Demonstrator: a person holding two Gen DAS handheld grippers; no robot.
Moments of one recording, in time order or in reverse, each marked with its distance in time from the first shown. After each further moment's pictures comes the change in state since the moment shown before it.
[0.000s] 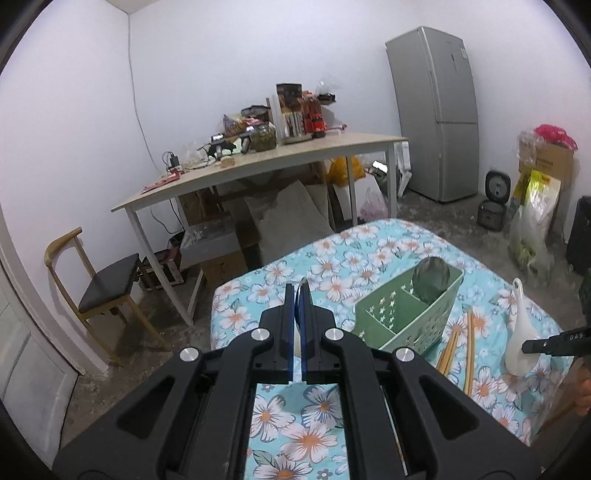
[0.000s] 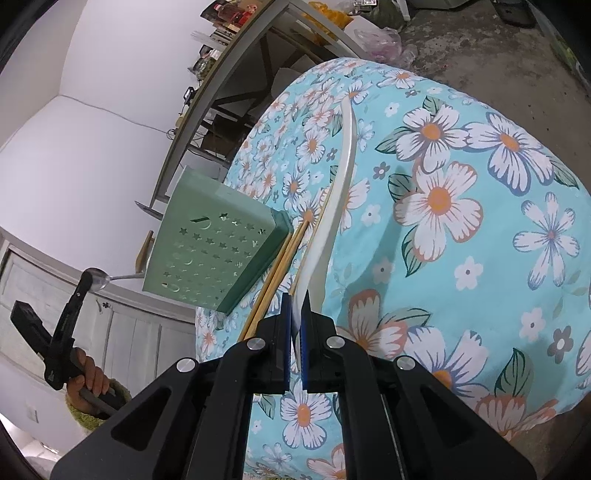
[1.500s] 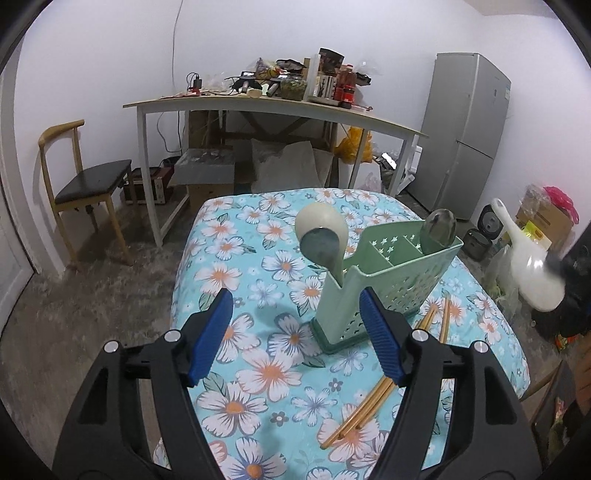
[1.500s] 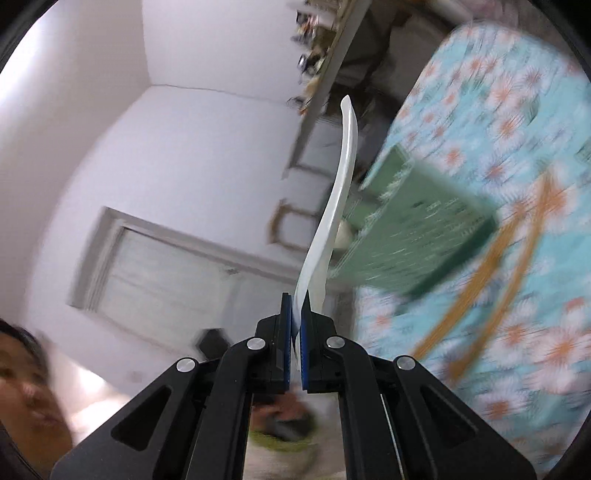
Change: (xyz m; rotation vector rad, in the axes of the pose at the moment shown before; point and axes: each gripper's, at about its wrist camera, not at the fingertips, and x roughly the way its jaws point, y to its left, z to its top) left arm -0.005 0.038 -0.090 -0.337 0.125 -0.088; right arm 0.011 0.110 0.029 0.044 0.217 0.618
